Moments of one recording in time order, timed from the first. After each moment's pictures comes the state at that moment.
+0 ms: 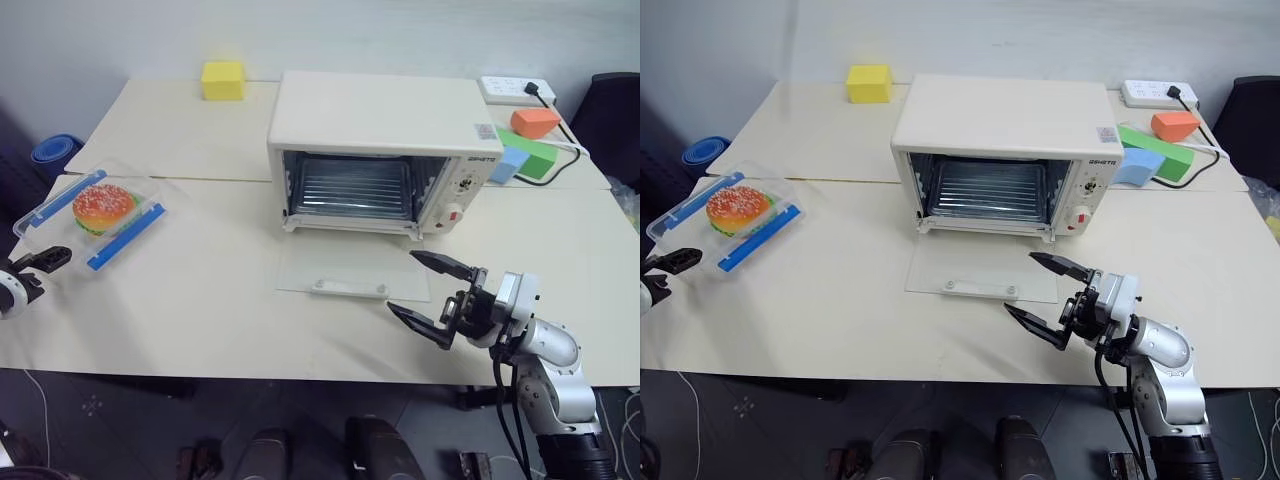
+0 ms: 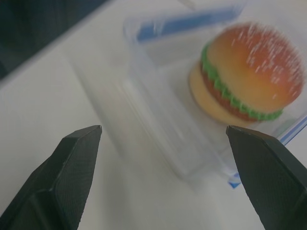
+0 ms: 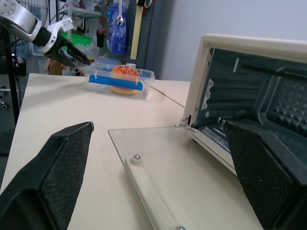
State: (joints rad) left arm -0.38 0.94 0.71 0.41 -0.74 1.04 -0.09; right arm -0.08 -0.46 -0.10 -0.16 0.55 -0.17 1.09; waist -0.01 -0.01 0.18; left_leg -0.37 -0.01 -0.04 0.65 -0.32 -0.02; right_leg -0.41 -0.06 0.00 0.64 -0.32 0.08
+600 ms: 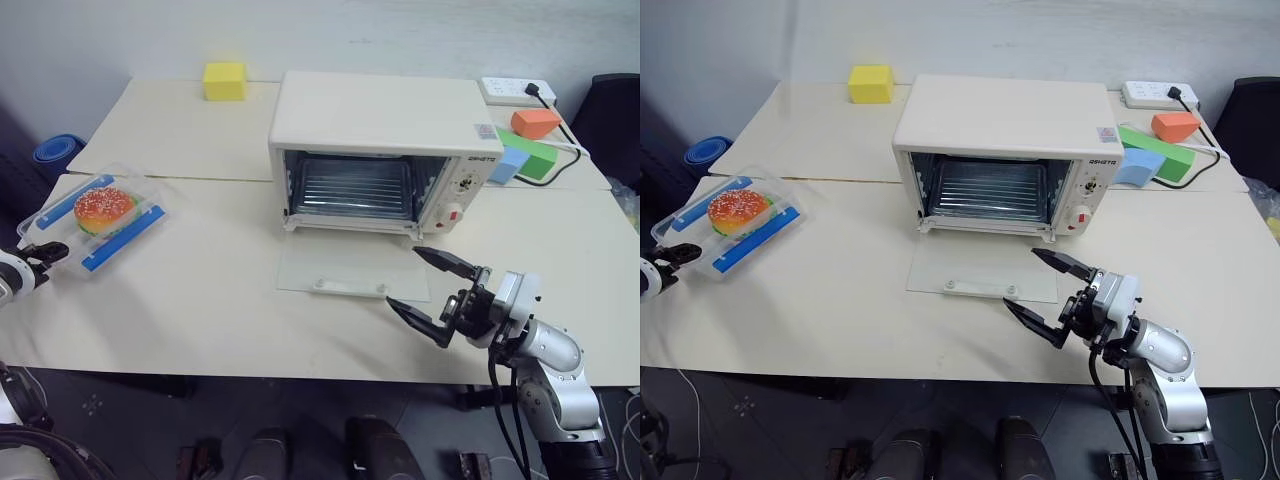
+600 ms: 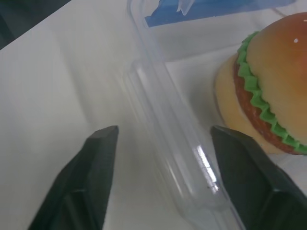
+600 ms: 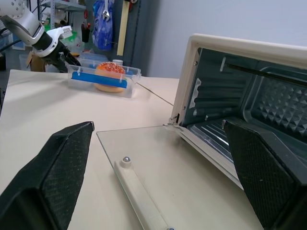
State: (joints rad) left arm -0.70 0.98 0.55 0.86 -0.50 0.88 -0.16; right arm -0.05 -0.46 -0.09 -0.23 0.52 -0.16 0.99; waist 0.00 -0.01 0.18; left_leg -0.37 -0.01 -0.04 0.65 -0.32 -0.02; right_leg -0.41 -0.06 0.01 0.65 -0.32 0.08
